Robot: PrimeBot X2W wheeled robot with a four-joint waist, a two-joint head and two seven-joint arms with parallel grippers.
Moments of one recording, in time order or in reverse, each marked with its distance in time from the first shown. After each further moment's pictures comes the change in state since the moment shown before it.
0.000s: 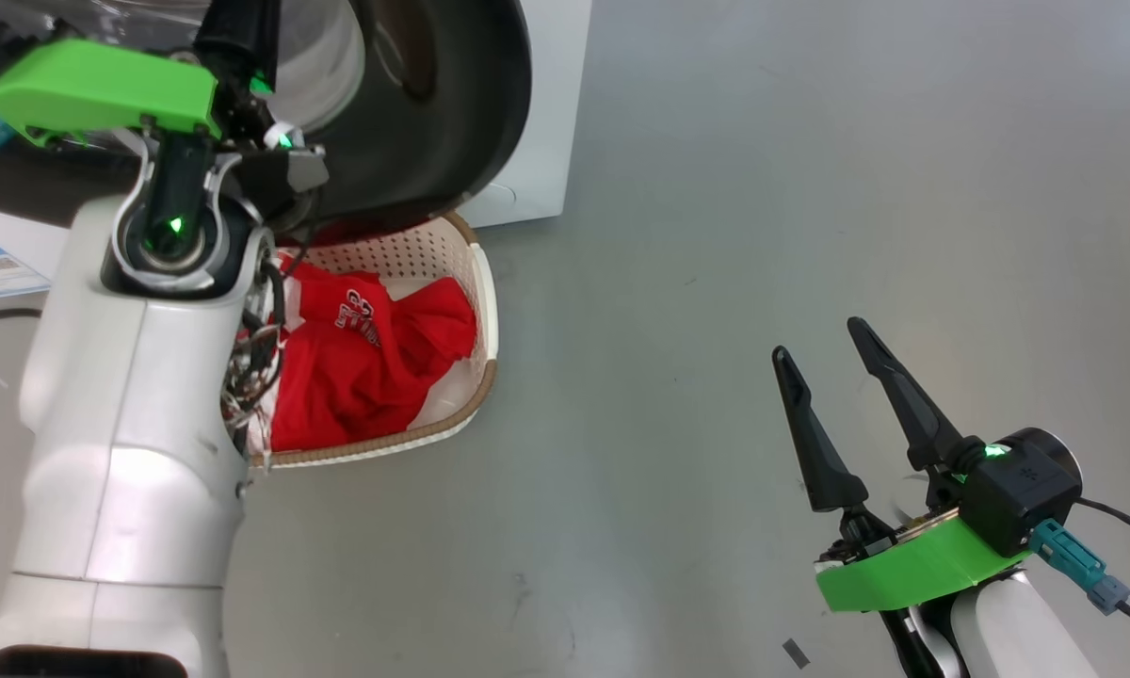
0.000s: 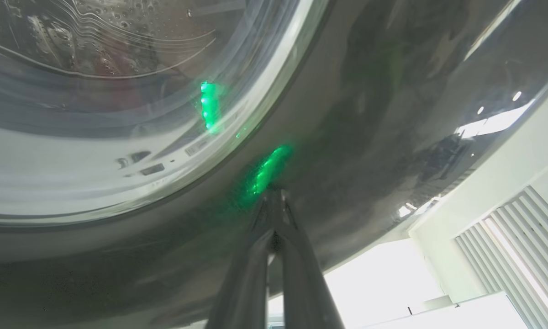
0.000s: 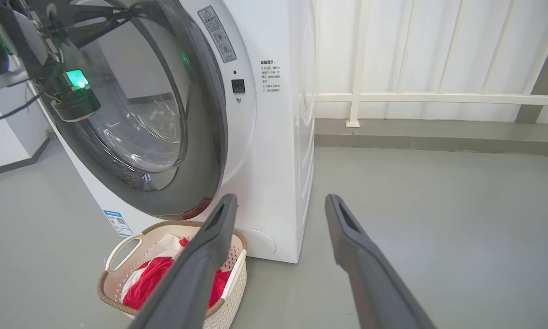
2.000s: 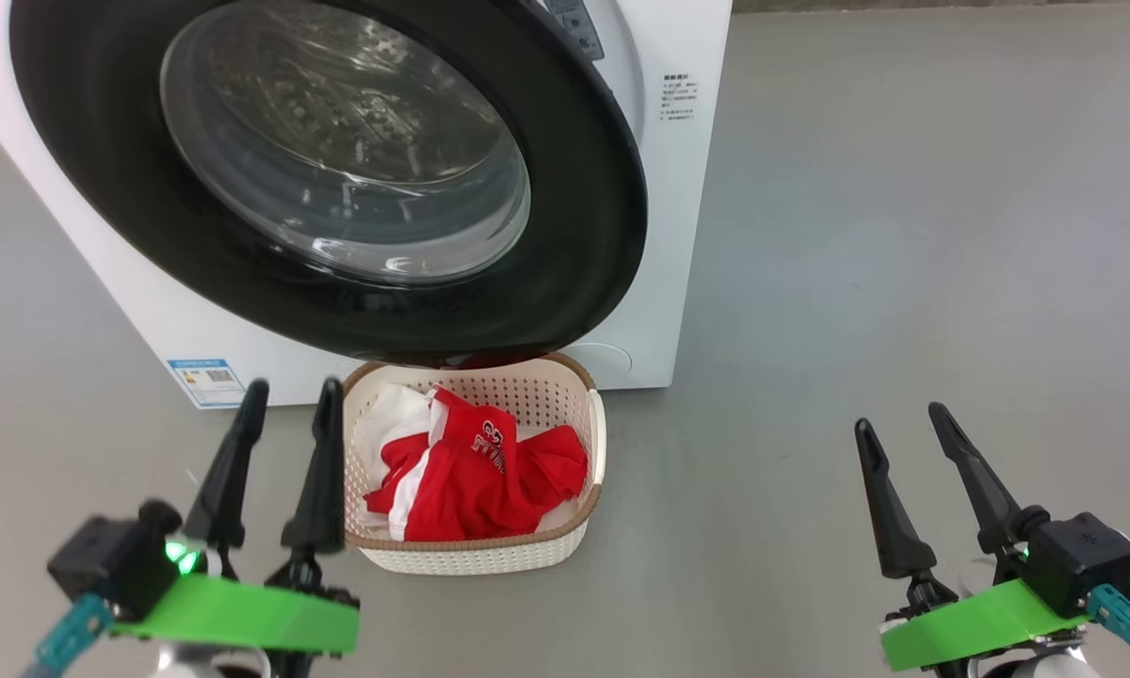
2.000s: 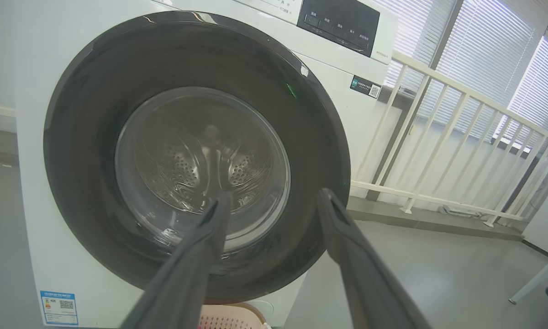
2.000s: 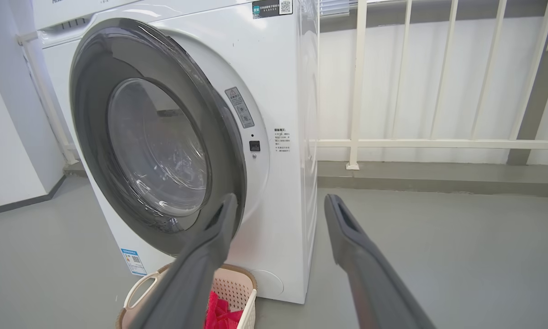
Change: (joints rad) left arm 0.871 0.208 -0.123 -0.674 1.034 0.189 -0.339; right arm 0.144 0.003 -0.128 0.028 0.004 0.000 -0.003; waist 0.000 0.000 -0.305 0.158
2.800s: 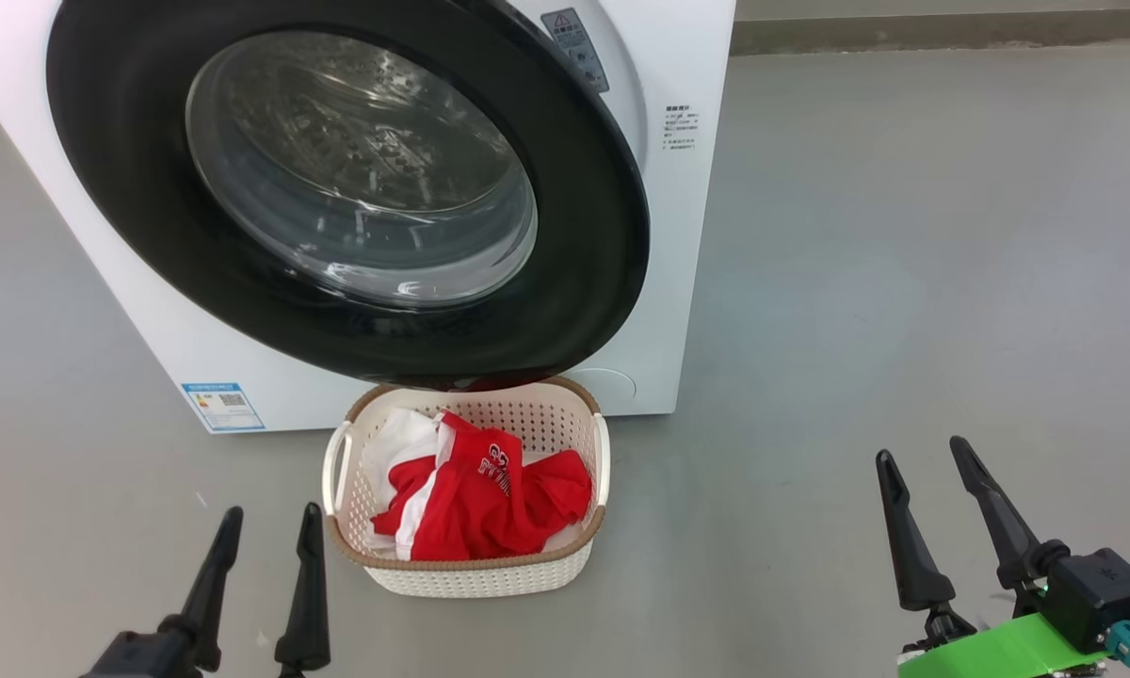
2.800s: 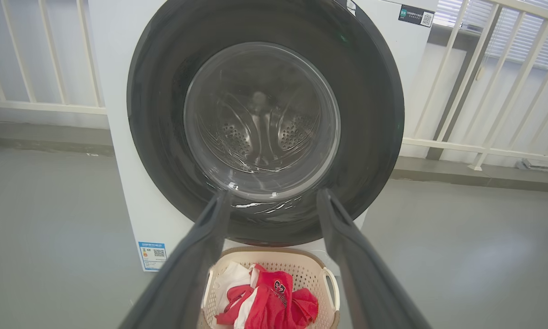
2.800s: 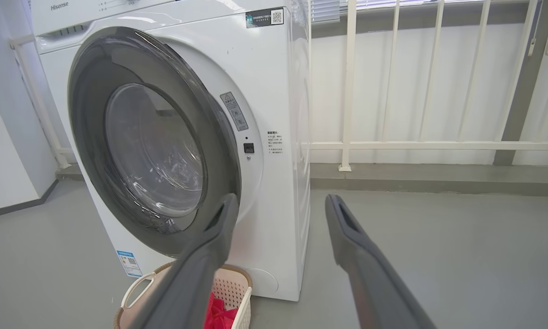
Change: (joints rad) left arm 0.221 -0.014 0.055 0.003 0.200 0.076 0.000; right arm 0.075 0.005 -0.033 -0.032 -0.003 0.000 0.000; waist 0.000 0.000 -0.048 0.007
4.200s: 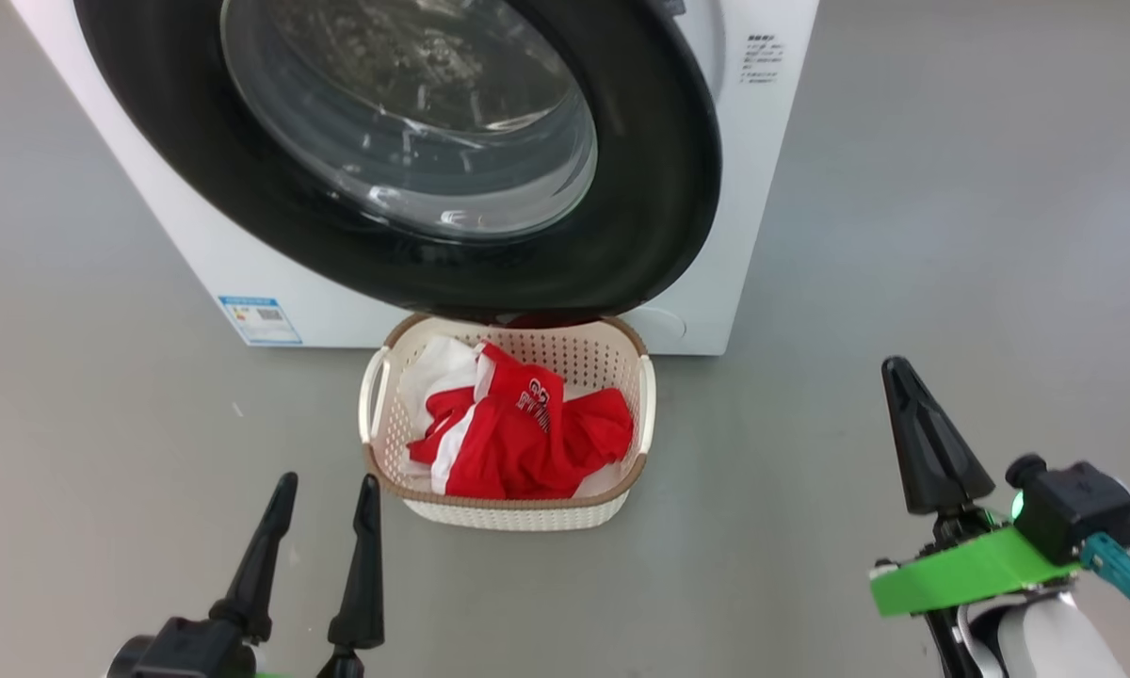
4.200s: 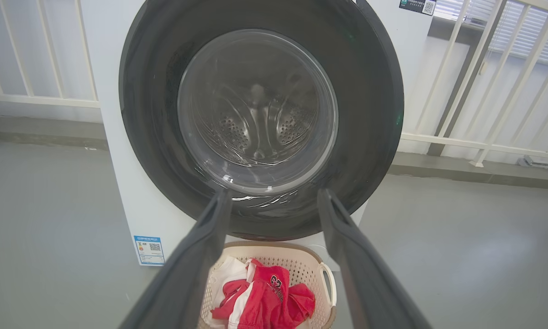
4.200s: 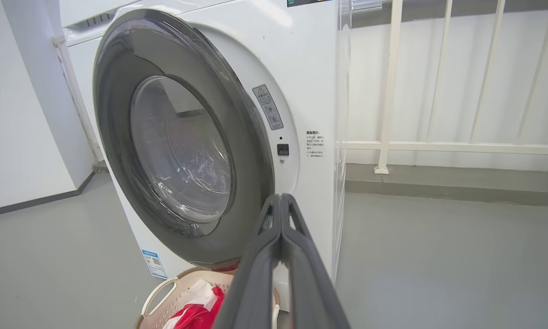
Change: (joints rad) left arm -0.017 -0.068 -0.029 -0.063 0.094 -0.023 0.005; right arm -0.149 0.001 0.035 0.046 -0.001 0.000 0.000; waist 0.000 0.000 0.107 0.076
